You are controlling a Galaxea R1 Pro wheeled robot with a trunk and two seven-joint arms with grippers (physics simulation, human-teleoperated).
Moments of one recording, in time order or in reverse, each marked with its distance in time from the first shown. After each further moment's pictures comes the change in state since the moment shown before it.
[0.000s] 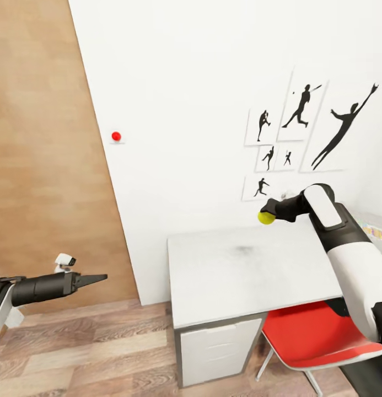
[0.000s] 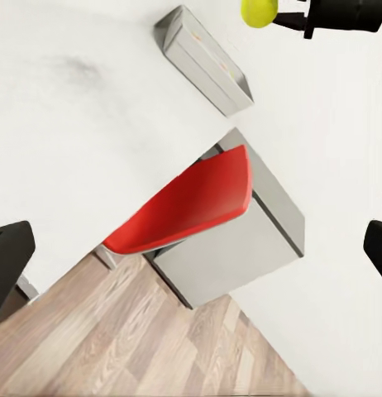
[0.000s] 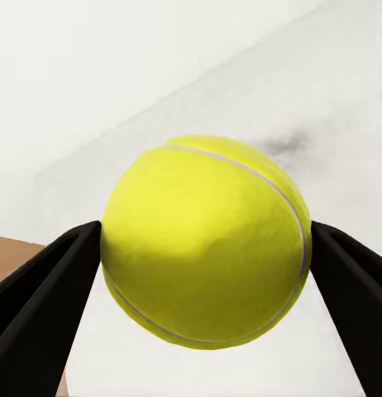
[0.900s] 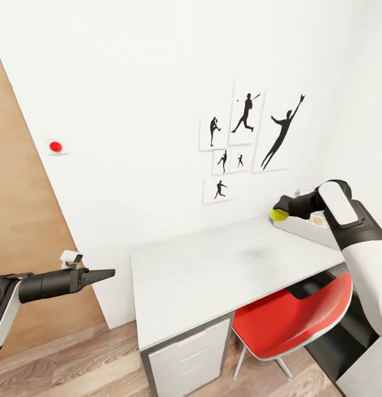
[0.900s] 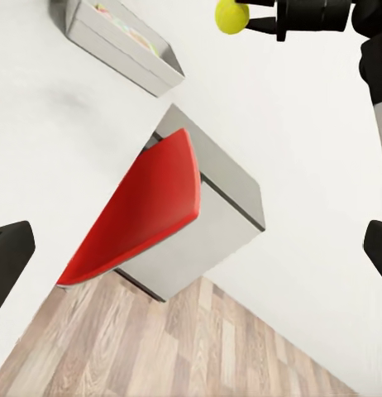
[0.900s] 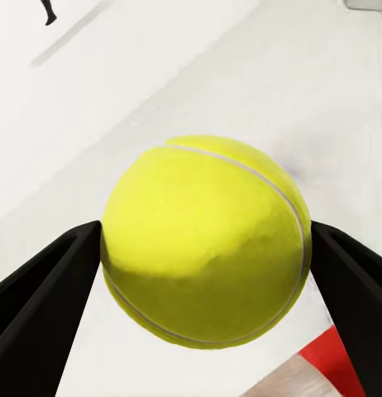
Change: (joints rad) left arm -0.002 -0.054 -0.001 -0.088 0.001 0.007 -0.003; right arm -0.015 -0.072 0.001 -0.007 0.000 0.000 0.000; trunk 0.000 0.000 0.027
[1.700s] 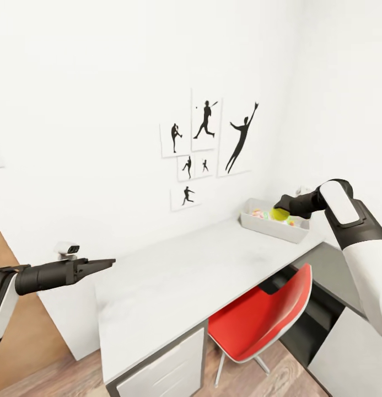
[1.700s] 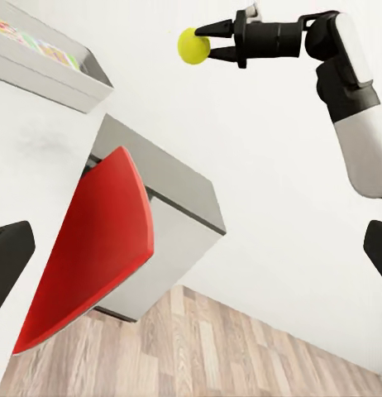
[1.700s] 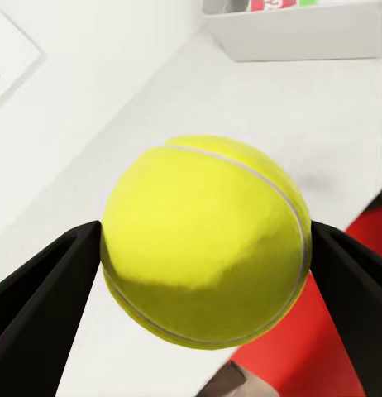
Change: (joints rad) left arm -0.033 0.002 0.004 -0.032 0.072 0.001 0.000; right arm -0.003 -0.002 -0.006 0.001 -0.001 0.000 0.000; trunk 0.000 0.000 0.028
